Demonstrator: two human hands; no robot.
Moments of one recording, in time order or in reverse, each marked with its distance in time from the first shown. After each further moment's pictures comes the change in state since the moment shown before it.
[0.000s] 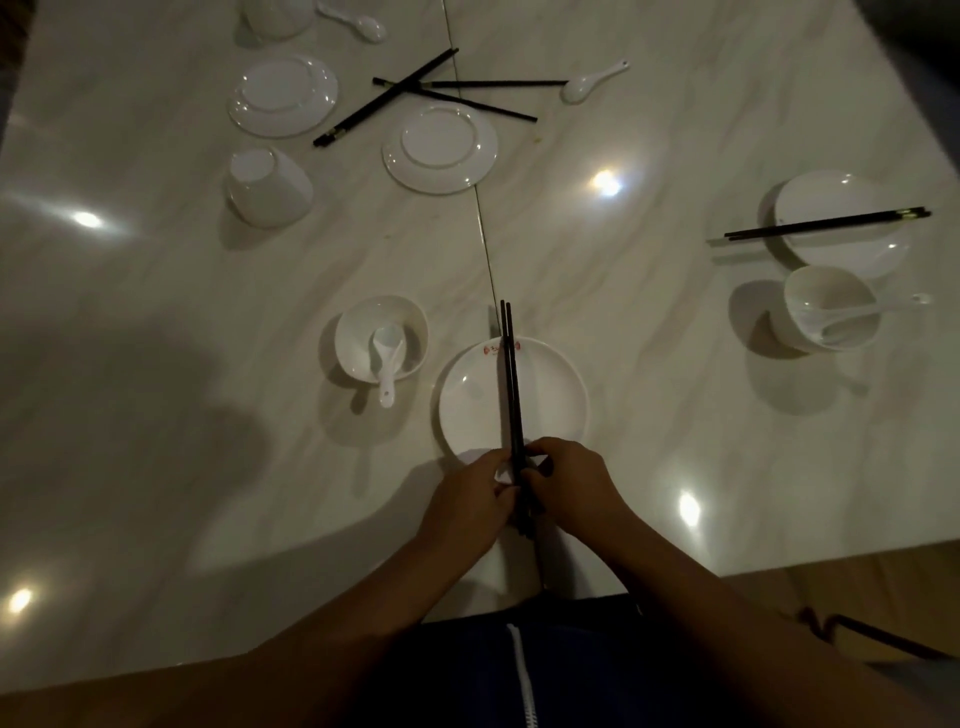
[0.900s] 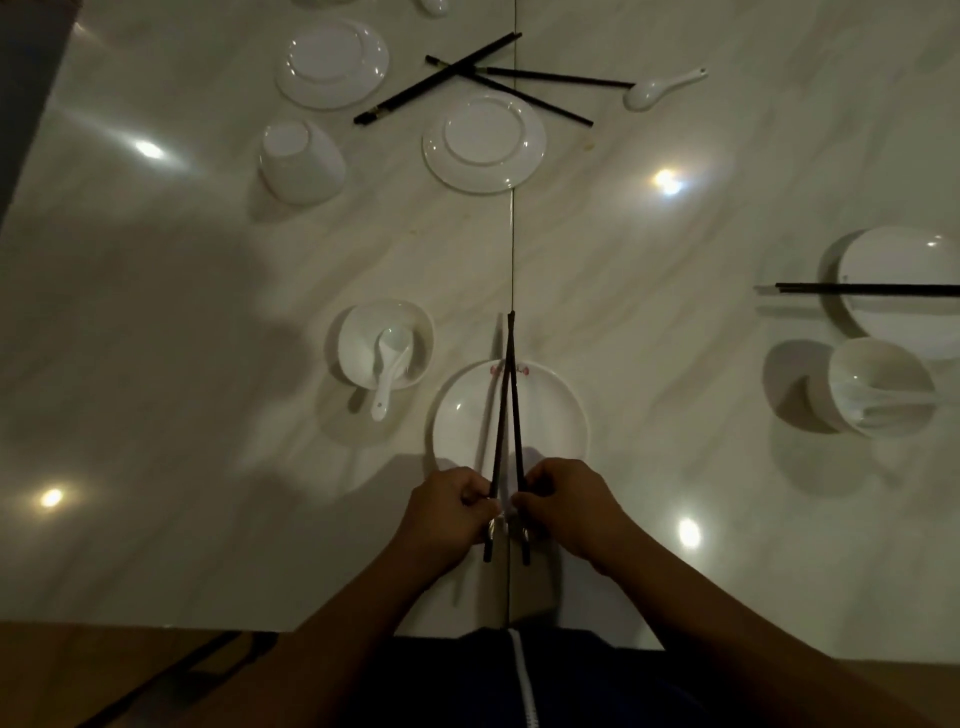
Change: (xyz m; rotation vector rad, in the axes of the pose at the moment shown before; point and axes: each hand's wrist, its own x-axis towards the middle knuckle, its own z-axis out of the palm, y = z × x) left_hand 0.010 0.030 -0.012 -0.322 0.105 -0.423; right_hand 0.031 0.003 -0.034 0.037 -0.270 0.083
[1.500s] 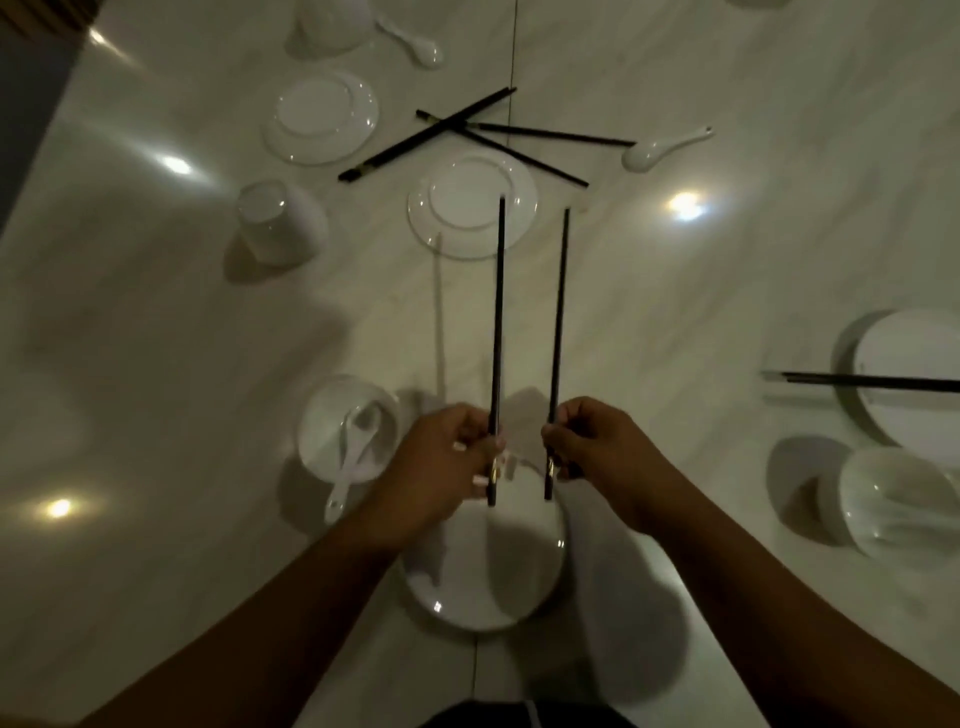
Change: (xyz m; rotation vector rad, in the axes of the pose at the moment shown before) left_hand 0.058 0.143 -0.022 -0.234 -0.024 0.092; right_hand 0.078 -0.051 -0.122 0.482 -0.018 -0.138
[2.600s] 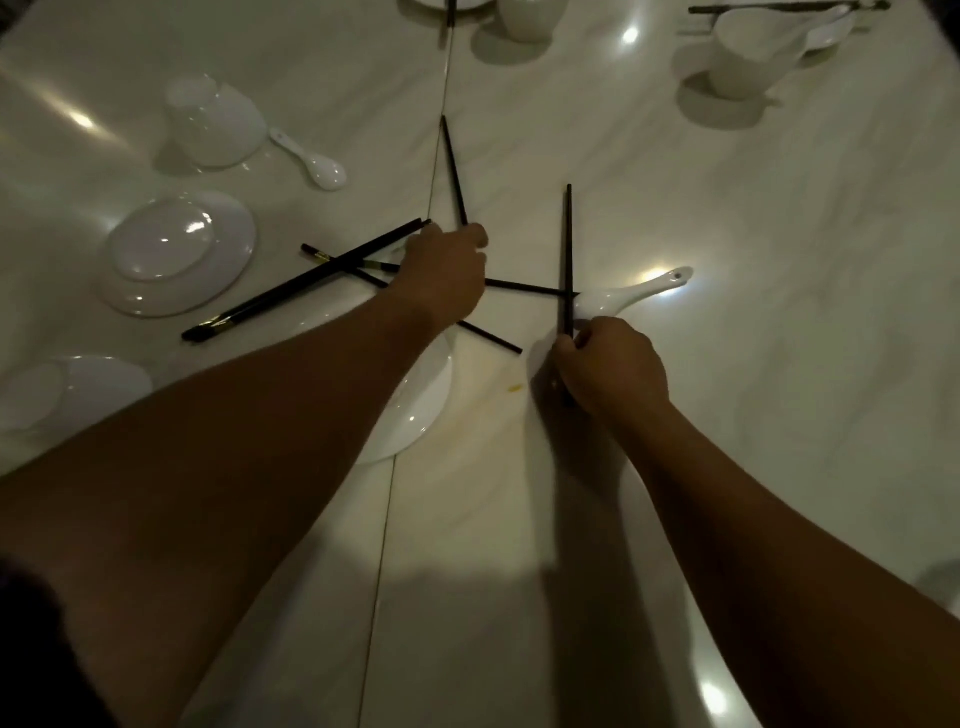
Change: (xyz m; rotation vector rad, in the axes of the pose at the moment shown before) left_hand 0.389 0.211 0.024 1.209 0.381 0.581; right_hand 0.280 -0.127 -0.139 -0.720 0.517 -0.163
